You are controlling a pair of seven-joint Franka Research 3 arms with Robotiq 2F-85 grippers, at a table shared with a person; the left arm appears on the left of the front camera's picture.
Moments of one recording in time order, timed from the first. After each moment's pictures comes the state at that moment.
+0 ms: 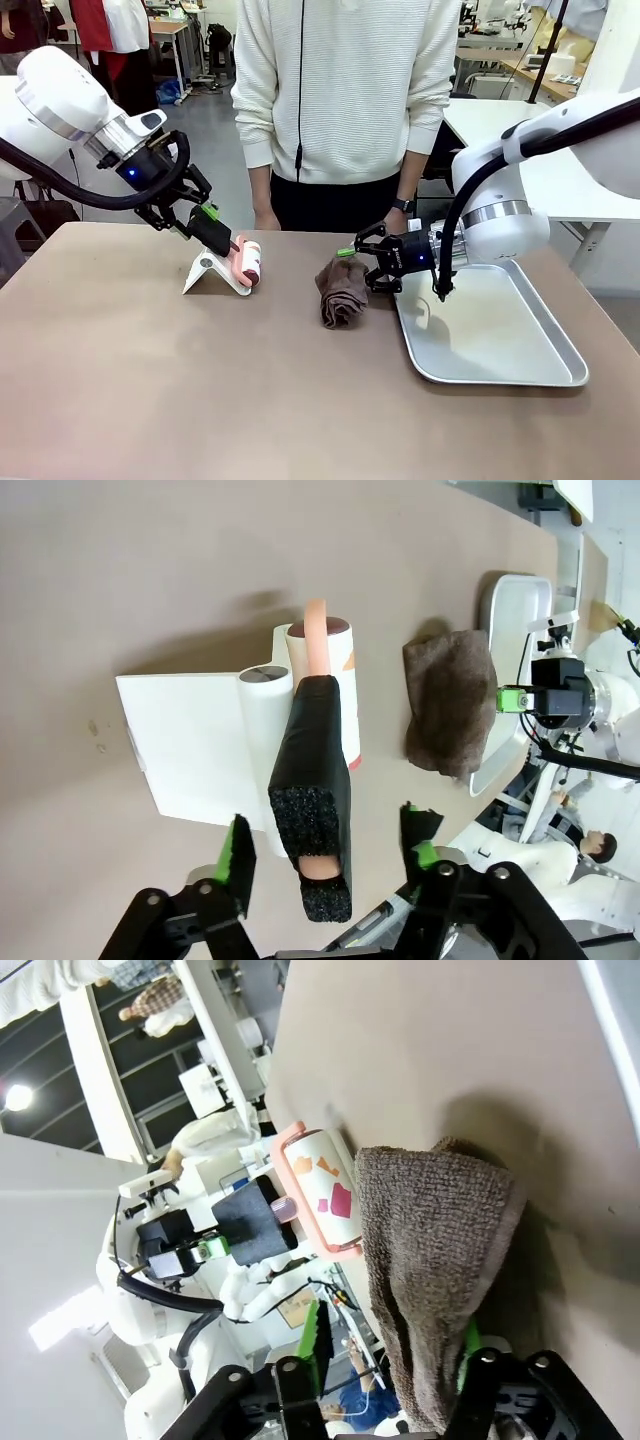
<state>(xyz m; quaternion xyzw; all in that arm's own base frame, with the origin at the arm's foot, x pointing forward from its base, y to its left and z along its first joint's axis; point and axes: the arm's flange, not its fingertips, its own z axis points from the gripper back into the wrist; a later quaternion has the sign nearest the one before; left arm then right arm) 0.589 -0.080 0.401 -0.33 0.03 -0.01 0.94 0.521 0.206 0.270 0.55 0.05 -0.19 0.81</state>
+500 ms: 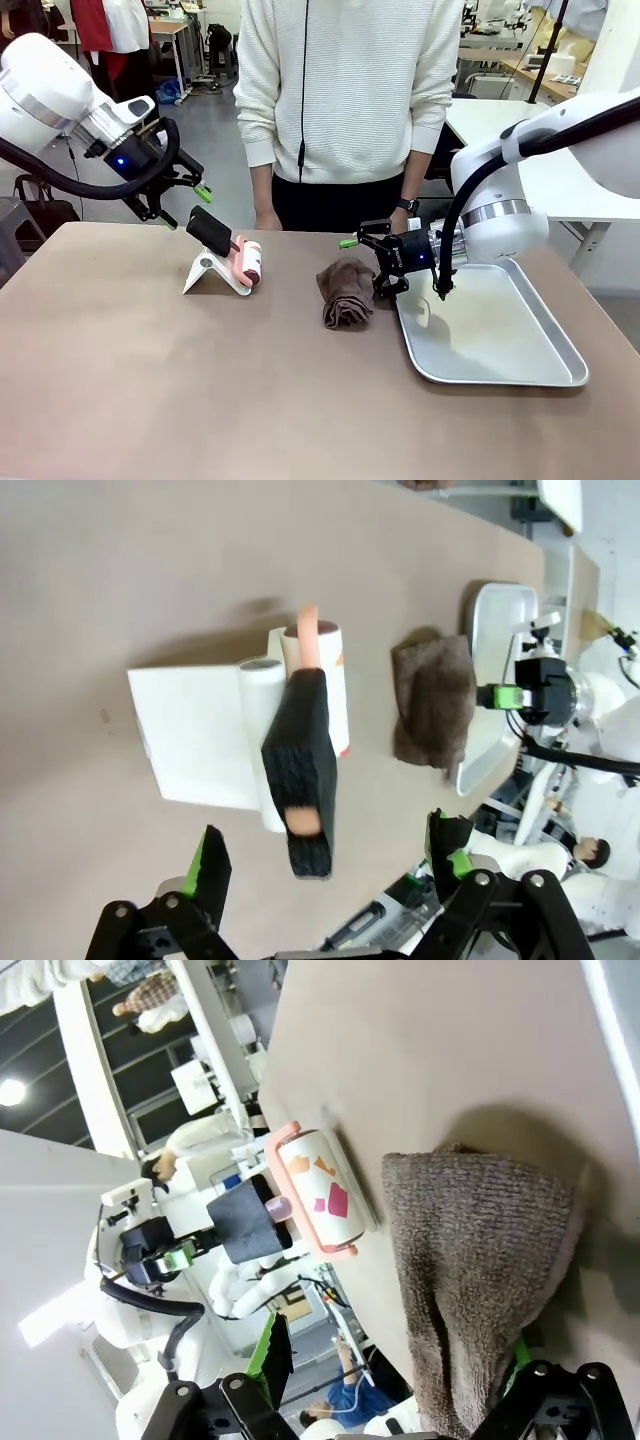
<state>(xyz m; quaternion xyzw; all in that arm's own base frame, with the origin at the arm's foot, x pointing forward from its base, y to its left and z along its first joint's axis) 0.581 -0.063 0.428 -0.34 0.01 -0.01 0.94 0.526 0.207 0.274 0.54 0.05 -0.18 0.82</state>
